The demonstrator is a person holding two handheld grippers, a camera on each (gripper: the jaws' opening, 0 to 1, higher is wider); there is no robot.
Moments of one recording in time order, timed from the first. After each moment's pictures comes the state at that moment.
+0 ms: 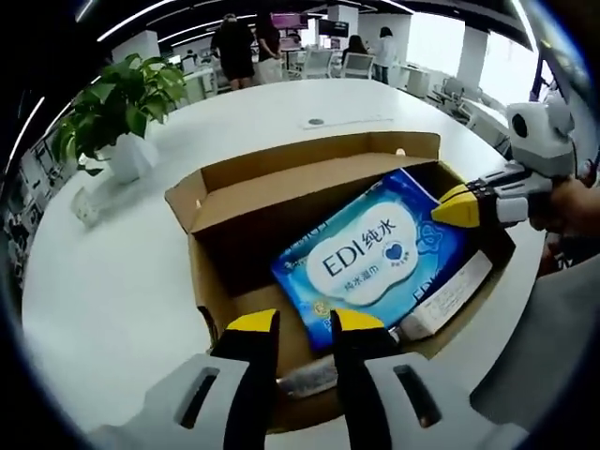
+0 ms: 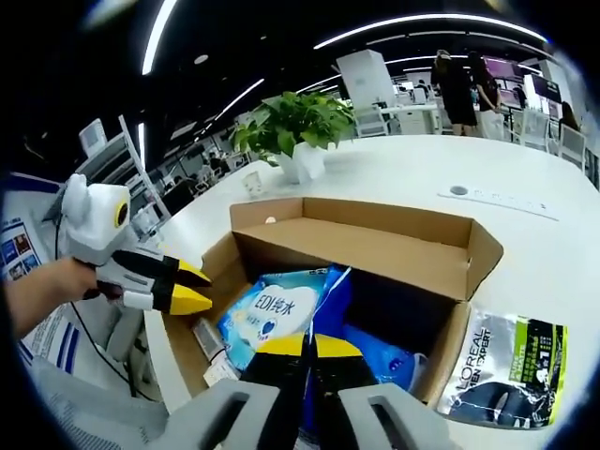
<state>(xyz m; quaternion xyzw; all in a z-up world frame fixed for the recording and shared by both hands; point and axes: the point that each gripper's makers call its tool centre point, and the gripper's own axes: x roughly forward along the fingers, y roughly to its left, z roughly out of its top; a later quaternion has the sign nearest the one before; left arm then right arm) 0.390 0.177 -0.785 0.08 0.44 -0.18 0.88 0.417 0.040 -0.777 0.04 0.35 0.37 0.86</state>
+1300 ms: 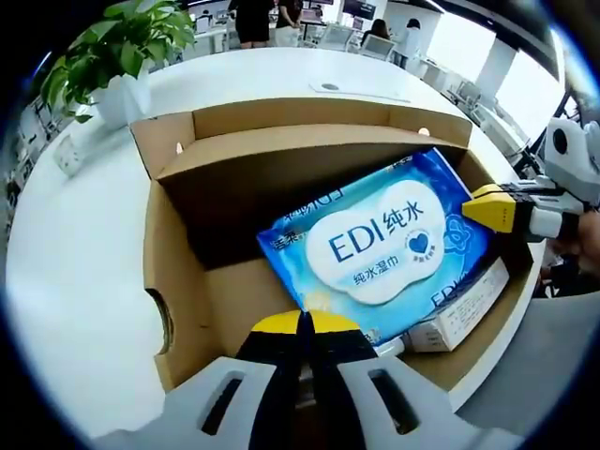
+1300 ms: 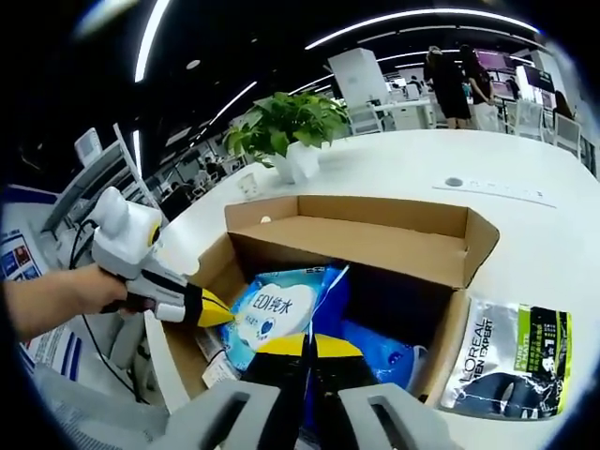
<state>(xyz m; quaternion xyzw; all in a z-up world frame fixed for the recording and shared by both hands) 0.390 0.170 -0.820 0.01 0.50 -0.16 0.85 0.417 0.038 -0.782 0.06 0.36 0.37 0.86</state>
